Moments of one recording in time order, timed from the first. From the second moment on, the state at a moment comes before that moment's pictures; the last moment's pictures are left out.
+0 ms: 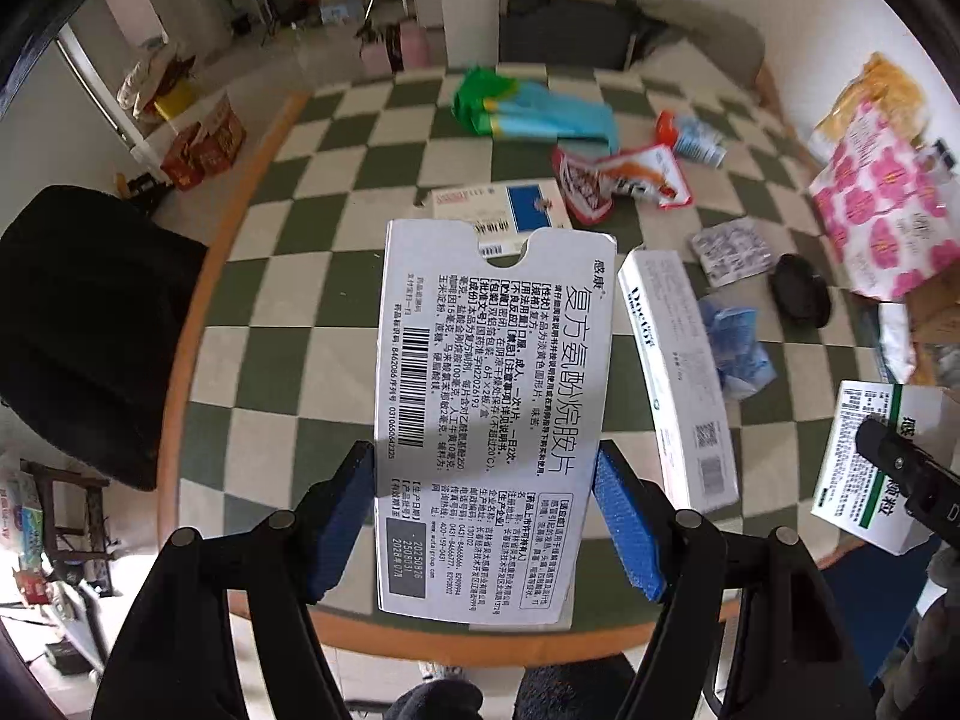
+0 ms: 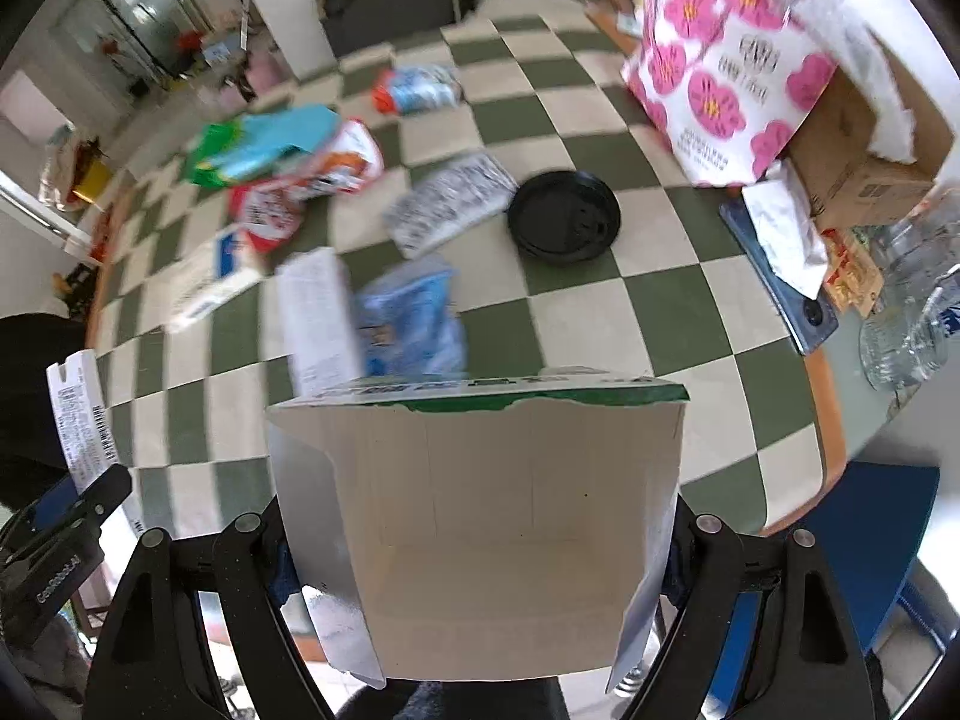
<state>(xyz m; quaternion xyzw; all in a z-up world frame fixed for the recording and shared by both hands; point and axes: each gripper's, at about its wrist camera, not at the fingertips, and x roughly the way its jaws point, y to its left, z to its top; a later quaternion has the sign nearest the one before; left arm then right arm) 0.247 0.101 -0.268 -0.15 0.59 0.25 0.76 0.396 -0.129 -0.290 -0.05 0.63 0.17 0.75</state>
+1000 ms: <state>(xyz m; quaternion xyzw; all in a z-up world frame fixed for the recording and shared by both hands) -0.018 0.109 -0.549 -0.36 0.69 0.18 0.61 0.046 -0.168 -0.500 0.06 0.77 0.17 0.61</state>
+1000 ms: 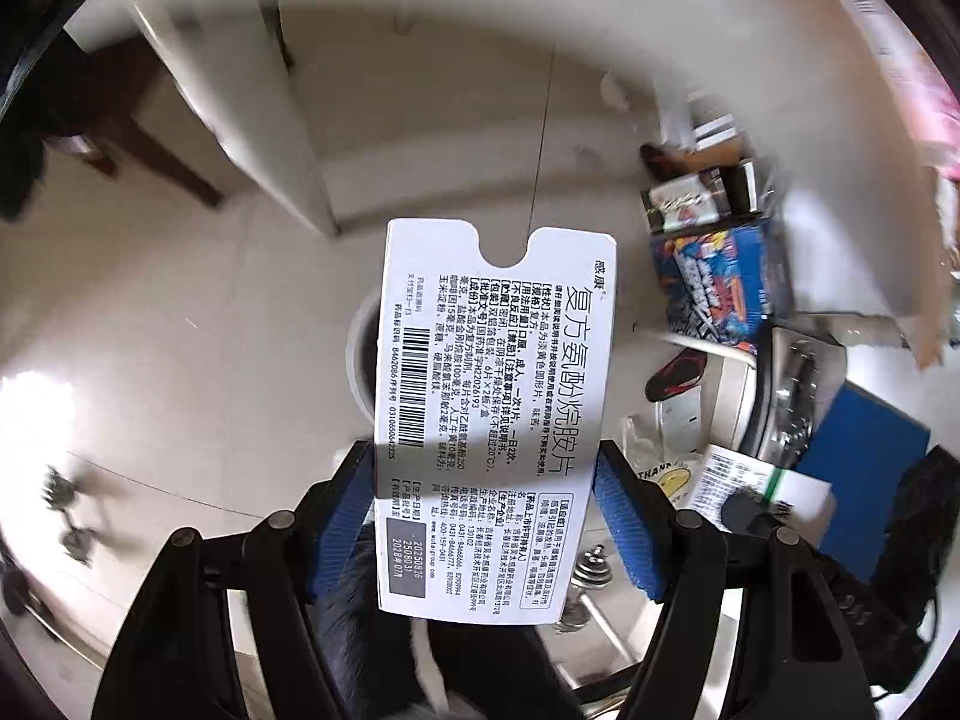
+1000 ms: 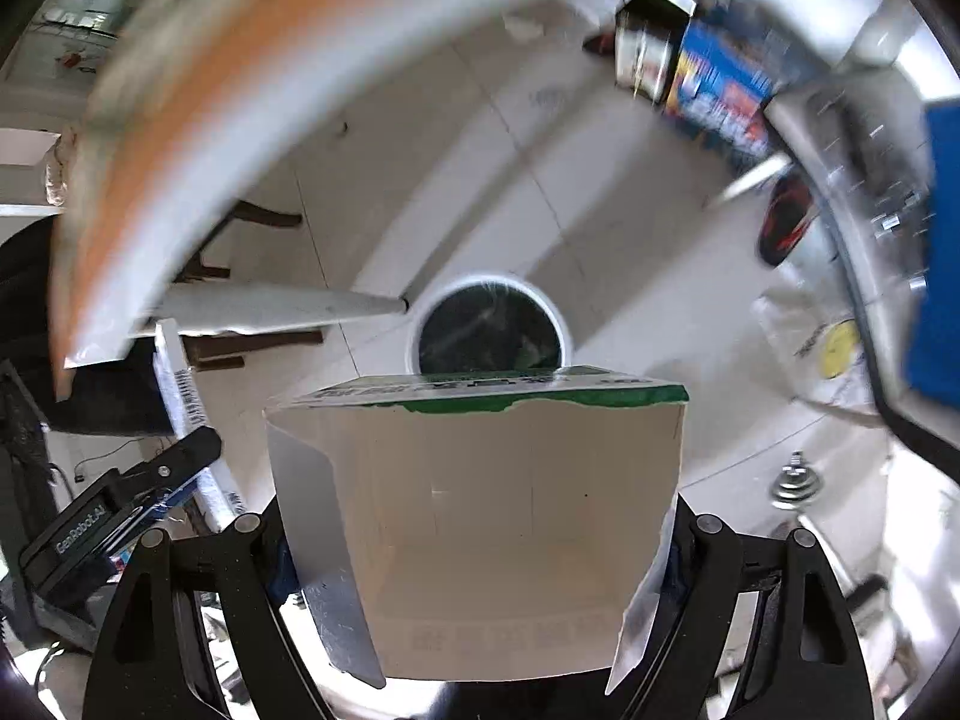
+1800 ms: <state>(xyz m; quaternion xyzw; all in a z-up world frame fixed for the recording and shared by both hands) -0.058 0.129 -0.687 -0.25 0.70 0.27 0.62 0.033 -0.117 -0.751 -0.09 0.78 0.18 0.59</state>
